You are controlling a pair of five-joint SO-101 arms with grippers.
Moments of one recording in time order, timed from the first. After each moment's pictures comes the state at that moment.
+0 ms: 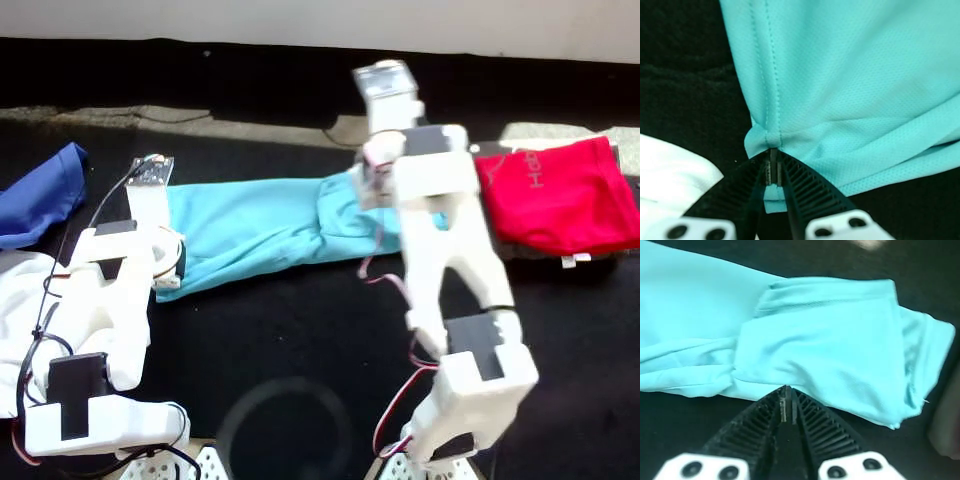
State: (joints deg) left arm -17.2 -2.1 42.7 43.4 -11.4; right arm -20.5 13.0 -10.5 73.5 7.8
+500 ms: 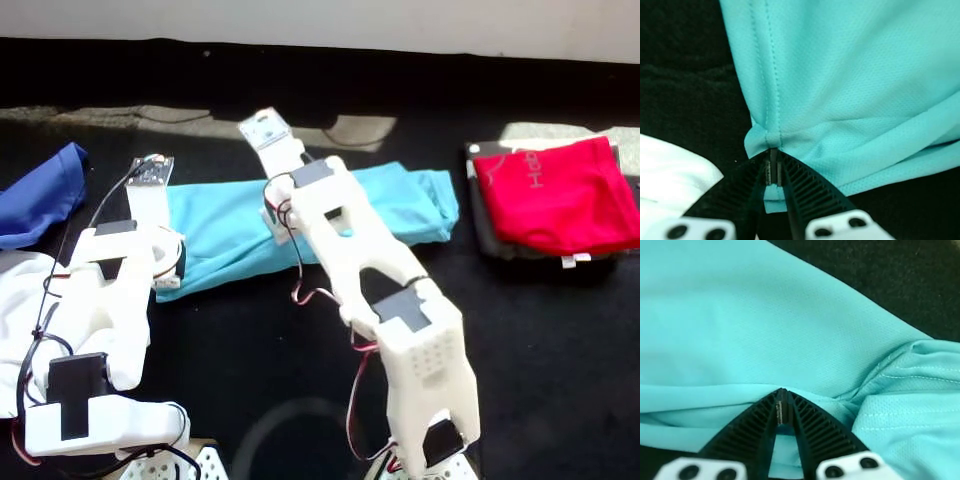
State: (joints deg) left arm -17.2 -2.1 42.7 43.4 -11.4; right arm -33.9 32.4 -14.3 60.5 7.6
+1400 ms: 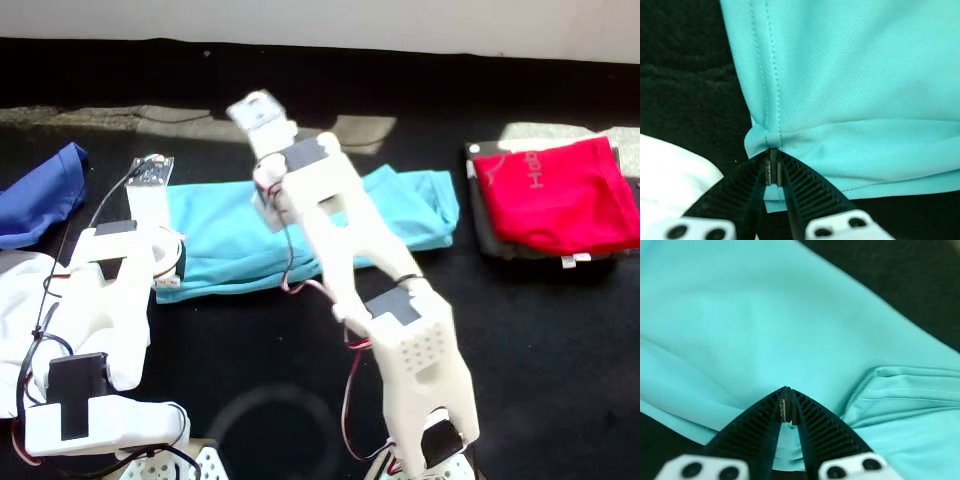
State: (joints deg) left arm -17.2 -2.1 42.7 43.4 -11.4; right arm -36.6 37.5 -29.7 75.7 7.6
